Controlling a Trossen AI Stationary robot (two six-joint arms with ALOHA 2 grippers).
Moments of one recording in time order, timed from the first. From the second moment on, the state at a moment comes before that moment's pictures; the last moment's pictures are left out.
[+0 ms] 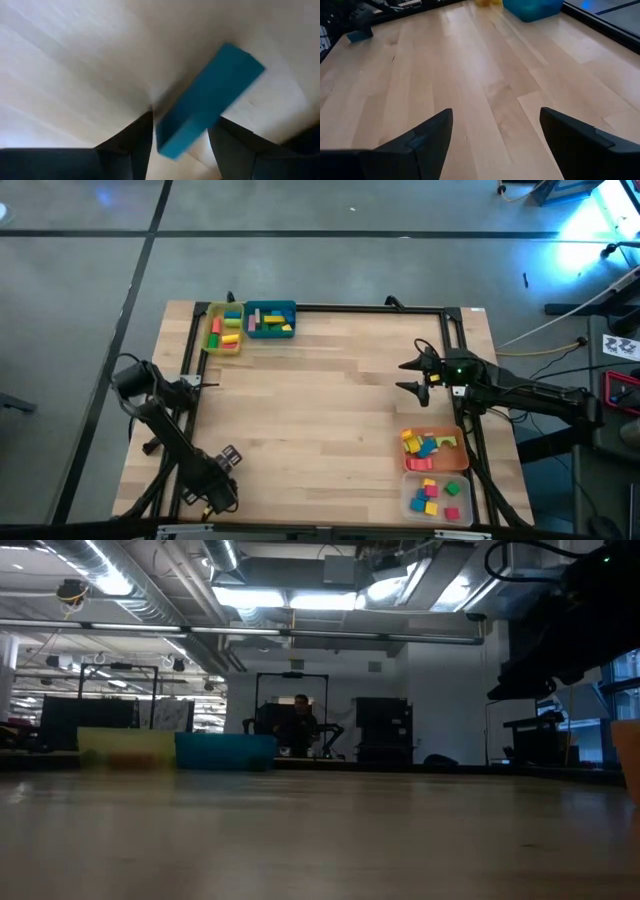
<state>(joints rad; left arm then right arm) -0.95 1.76 1.02 -0.92 0.12 -0.17 -0.32 0.39 0.22 -0.24 -0.15 0.11</state>
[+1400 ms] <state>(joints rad) 0.03 1.55 1.02 -0.87 -0.75 -0.30 -0.32 0.32 0.05 -0.04 -0.15 0.10</state>
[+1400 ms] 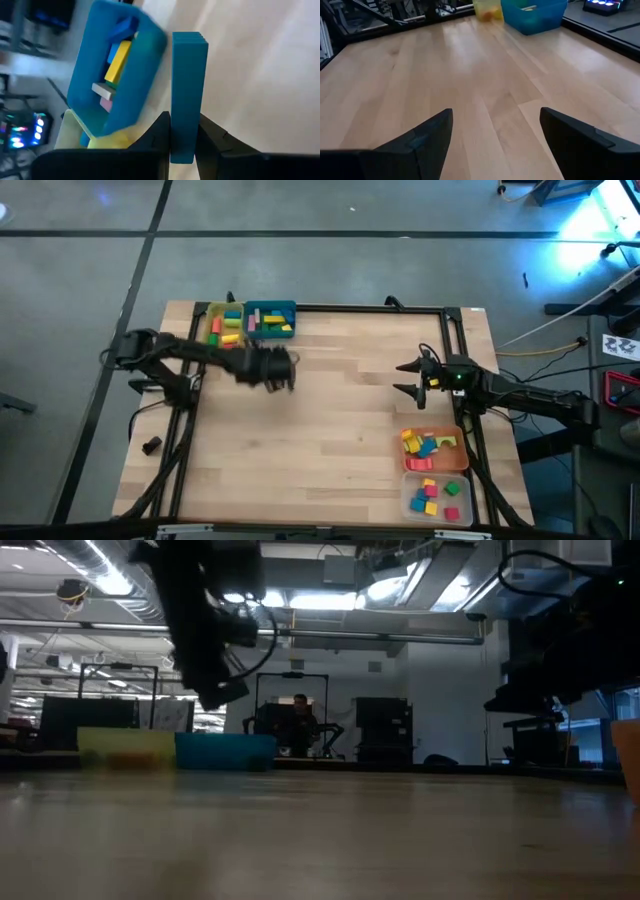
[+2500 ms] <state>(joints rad) 0.74 1.69 1.02 -0.37 -0.25 0.29 -0.32 0.32 0.04 -0.05 -0.12 0.10</state>
